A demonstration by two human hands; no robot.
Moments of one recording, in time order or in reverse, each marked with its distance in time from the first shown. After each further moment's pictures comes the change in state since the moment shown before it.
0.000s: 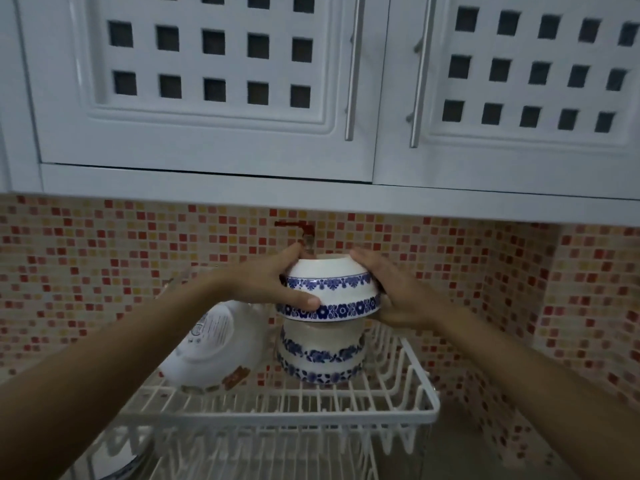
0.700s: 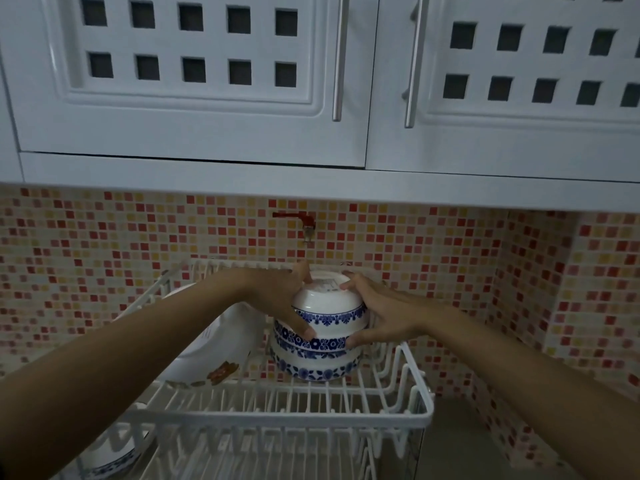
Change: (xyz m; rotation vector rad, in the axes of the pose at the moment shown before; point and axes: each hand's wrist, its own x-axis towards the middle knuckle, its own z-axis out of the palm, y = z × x) left_hand 0.041 -0.004 0.029 0.365 -0.195 -0.234; right_hand 0.001 0.005 0.015 0.092 -0.423 0.195
